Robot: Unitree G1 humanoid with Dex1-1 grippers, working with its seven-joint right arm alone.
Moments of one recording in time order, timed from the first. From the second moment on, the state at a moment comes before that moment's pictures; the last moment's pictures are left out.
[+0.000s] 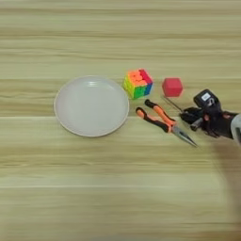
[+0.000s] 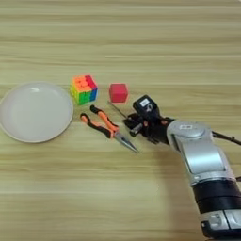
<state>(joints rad) -0.24 -0.57 0.02 0.17 0.04 0.49 0.76</state>
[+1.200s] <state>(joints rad) -0.27 -0.54 0.03 0.11 0.07 0.52 0.79</state>
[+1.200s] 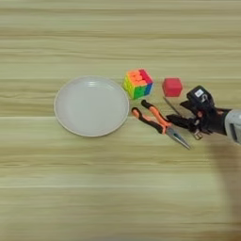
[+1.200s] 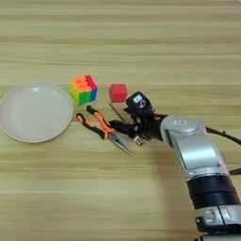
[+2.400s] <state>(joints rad) -0.34 -0.44 -0.04 -0.10 0.20 0.54 0.69</state>
